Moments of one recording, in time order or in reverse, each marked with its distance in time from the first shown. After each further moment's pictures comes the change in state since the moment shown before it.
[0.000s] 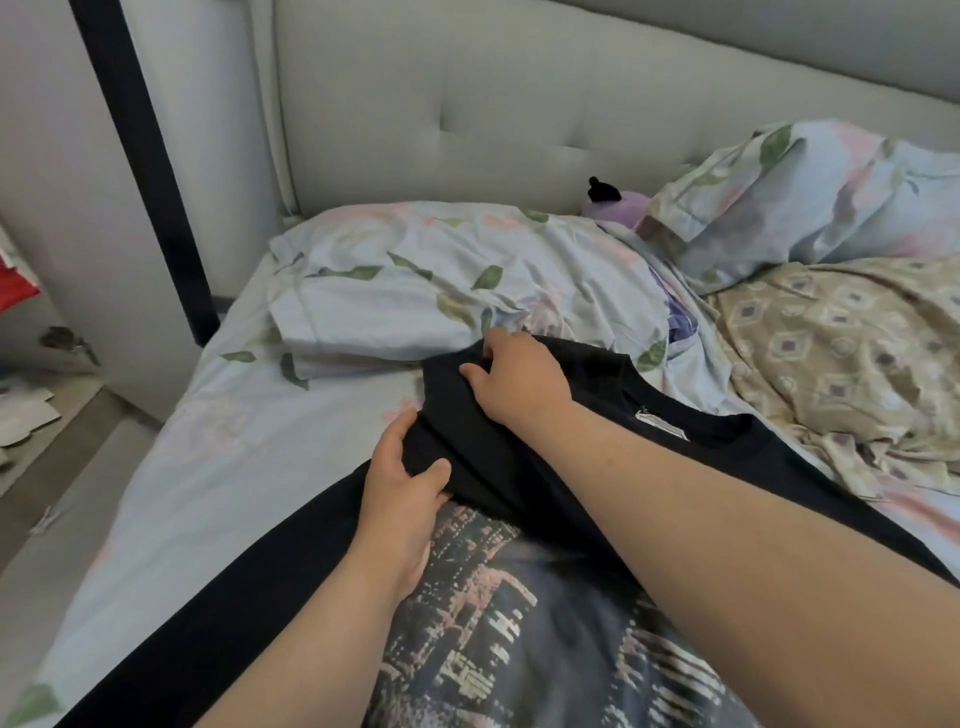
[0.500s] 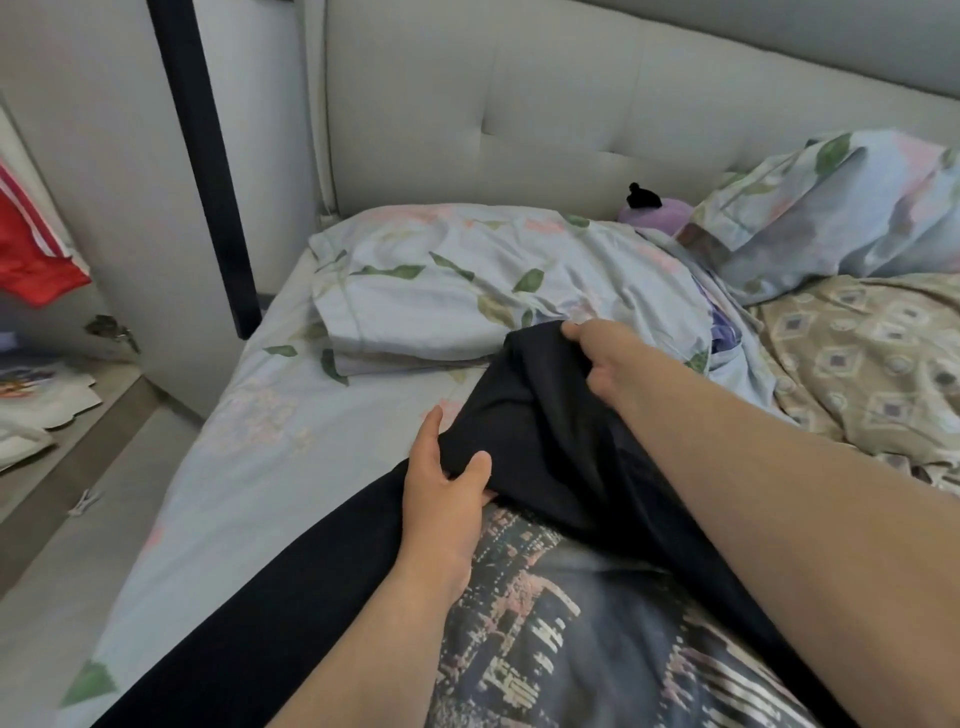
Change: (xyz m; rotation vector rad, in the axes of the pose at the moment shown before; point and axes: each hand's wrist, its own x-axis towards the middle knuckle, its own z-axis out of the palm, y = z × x) left_hand -0.009 0.004 0.005 -0.048 0.044 0.043; right_hand 0.041 0.019 -0.021 1.178 -0.063 0.721
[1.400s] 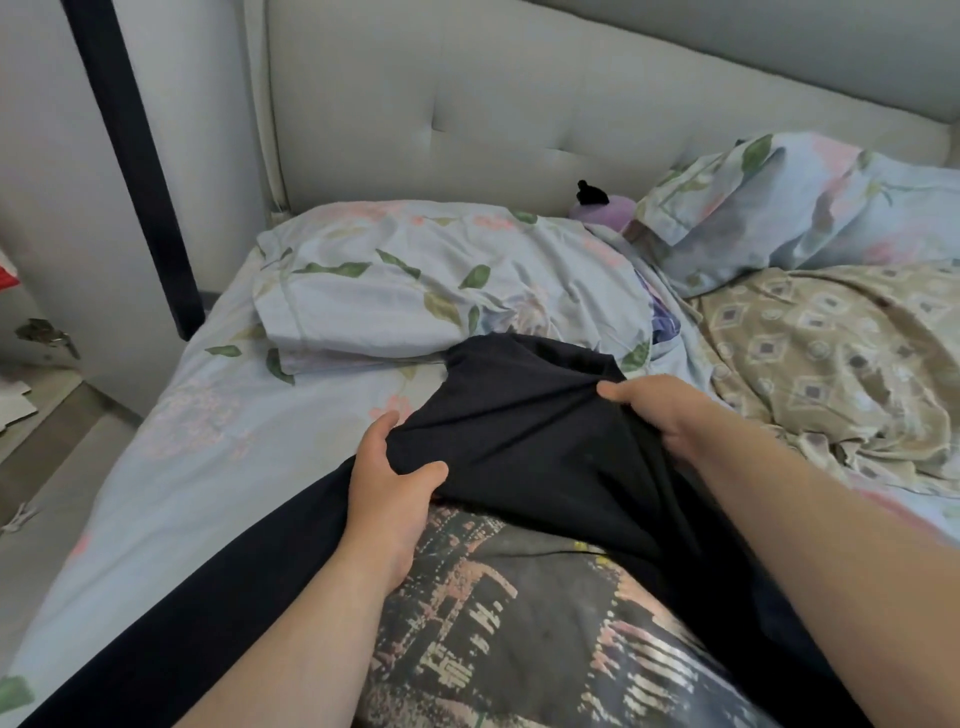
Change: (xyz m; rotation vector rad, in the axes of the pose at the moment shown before) left_hand 0.006 -0.005 -0.001 0.277 0.054 0.010; right_hand -0.047 0.026 -0.123 -0.296 0.000 0.026
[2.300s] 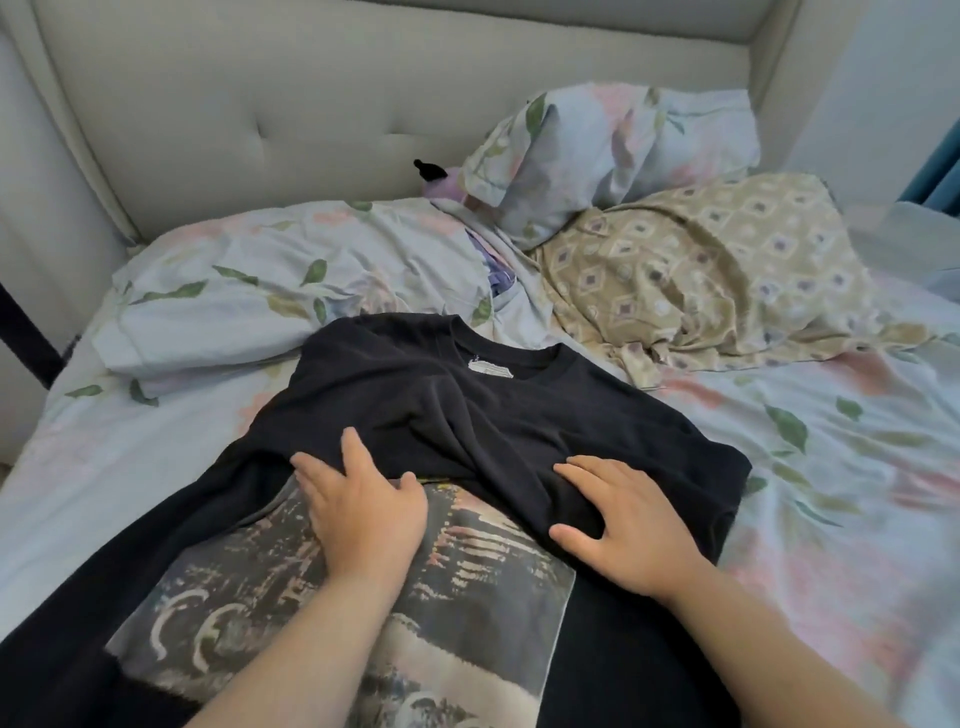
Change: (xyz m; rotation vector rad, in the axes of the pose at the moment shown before) left_hand -0.121 0.026 0.095 0.967 0.048 0.047; right_hand -0.146 0.170 -0.112 -1.011 0.152 -0.596
